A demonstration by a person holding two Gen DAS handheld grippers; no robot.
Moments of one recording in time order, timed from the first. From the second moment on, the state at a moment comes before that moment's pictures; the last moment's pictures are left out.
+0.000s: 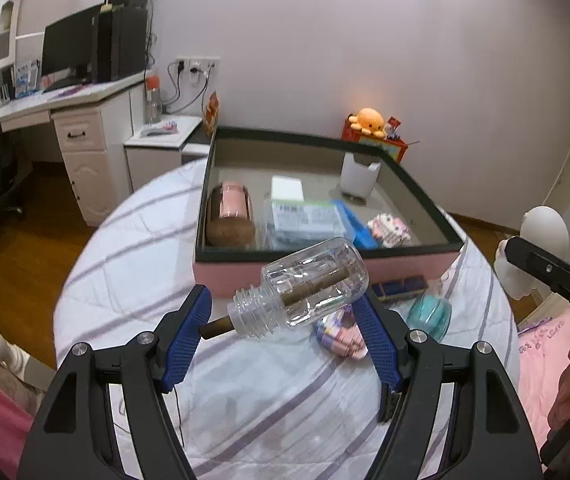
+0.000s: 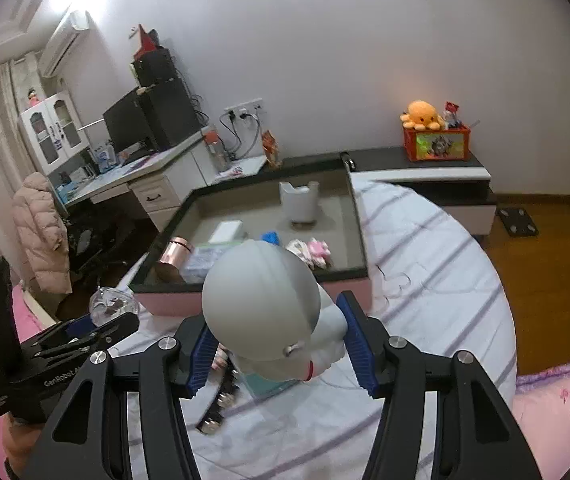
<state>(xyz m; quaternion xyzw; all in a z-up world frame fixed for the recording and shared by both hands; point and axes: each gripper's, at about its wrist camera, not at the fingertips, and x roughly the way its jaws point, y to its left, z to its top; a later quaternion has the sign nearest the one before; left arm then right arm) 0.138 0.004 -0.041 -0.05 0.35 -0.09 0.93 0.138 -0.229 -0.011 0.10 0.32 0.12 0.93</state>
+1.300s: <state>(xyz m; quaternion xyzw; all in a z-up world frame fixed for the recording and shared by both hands) 0.339 -0.040 -0.069 -0.01 0.44 -0.09 0.89 0.334 -0.216 -0.065 0.10 0.45 0.10 0.88</state>
